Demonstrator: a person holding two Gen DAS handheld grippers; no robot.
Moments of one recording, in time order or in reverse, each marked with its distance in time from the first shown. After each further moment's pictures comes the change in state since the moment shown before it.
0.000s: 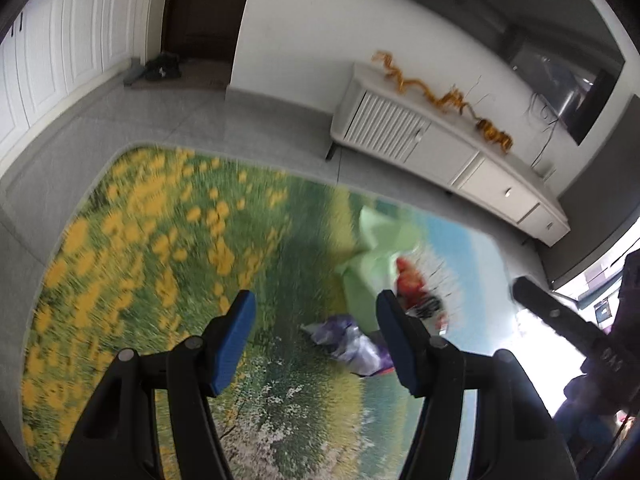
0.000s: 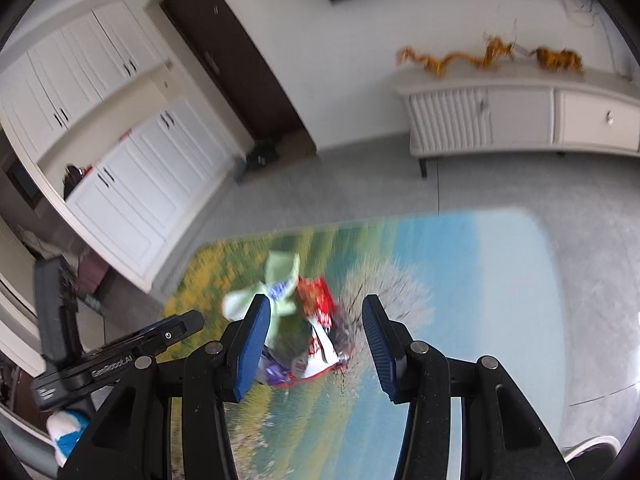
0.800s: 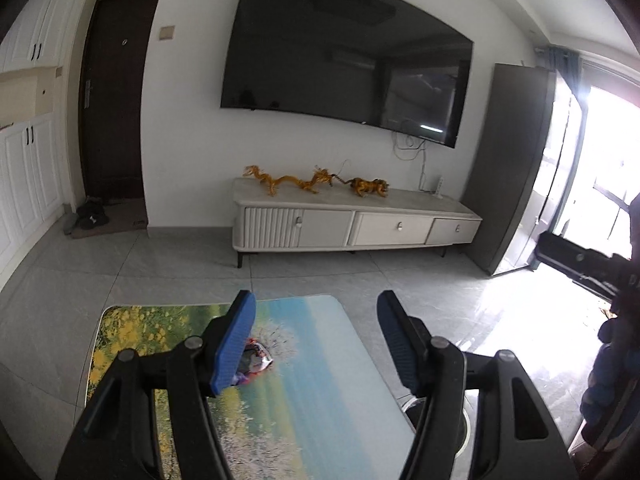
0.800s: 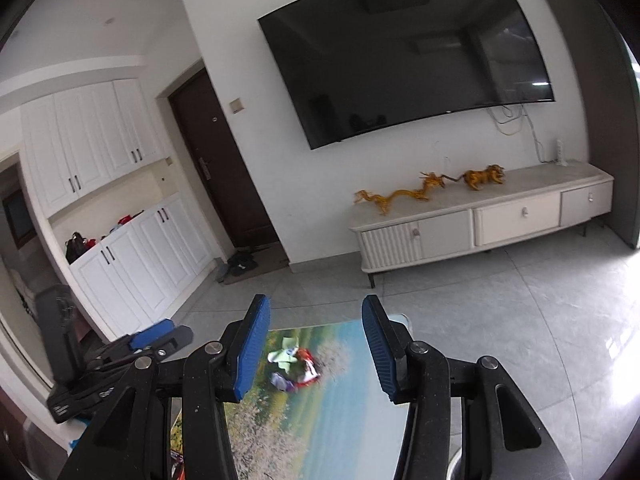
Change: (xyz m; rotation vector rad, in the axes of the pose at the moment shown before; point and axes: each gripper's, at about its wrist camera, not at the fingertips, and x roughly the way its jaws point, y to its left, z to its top) left arm -0.276 -0.158 -0.021 0.363 -0.336 -0.205; right arm -0.358 0.064 -0.021 -0.020 -0.424 -0.133
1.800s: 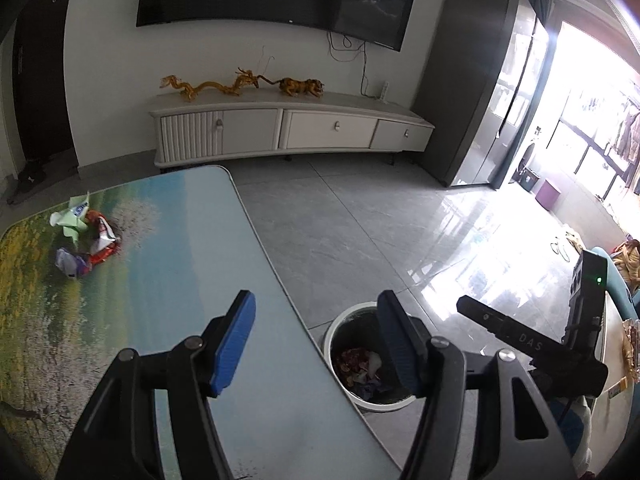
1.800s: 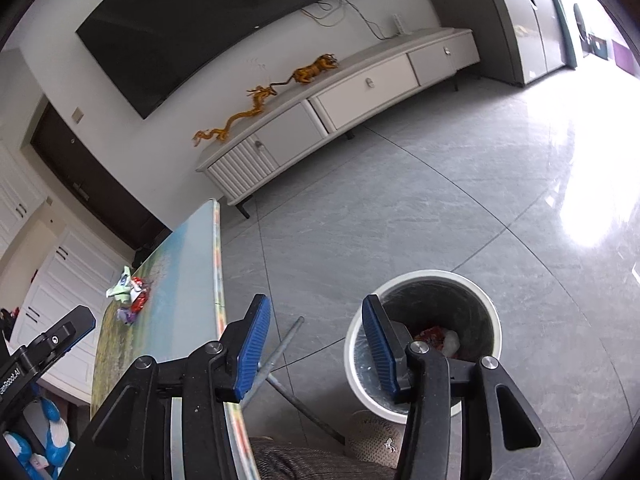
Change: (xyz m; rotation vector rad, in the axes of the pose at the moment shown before) left arm 0.104 -0.158 -0.168 0.098 0.256 -0.169; right arm -0.026 -0.214 -0.220 0.414 0.150 -0.340
